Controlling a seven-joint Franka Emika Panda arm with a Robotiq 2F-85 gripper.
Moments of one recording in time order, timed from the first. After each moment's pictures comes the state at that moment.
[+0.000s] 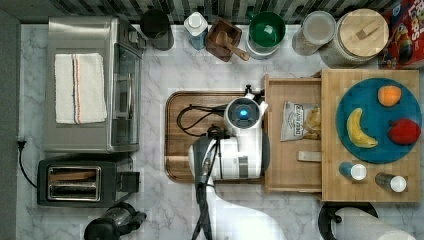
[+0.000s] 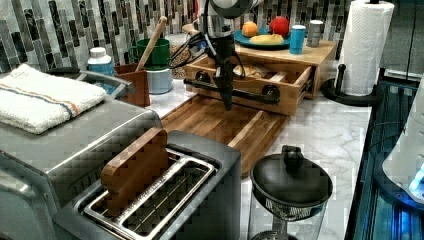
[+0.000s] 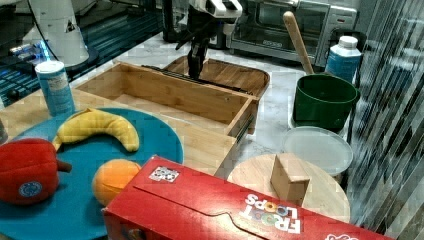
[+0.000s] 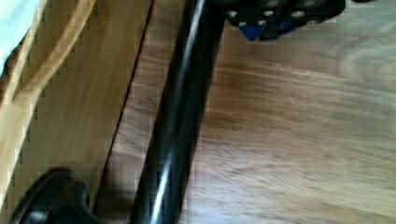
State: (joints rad) arm -0.18 0.23 0.11 -2.31 -0.13 0.83 -0.96
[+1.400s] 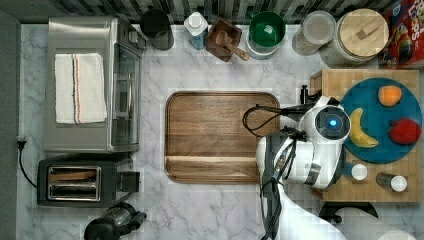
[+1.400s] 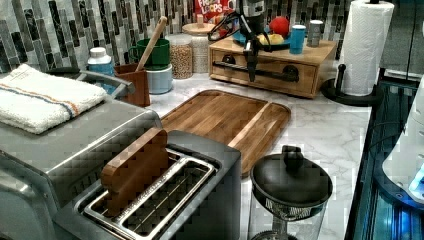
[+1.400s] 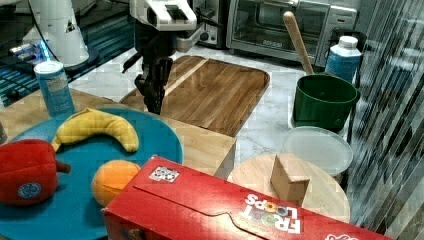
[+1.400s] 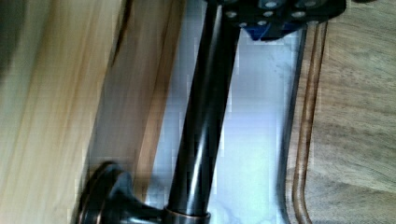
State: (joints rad) arm -0.45 0.25 0.06 -2.23 -0.19 0.87 -1.22
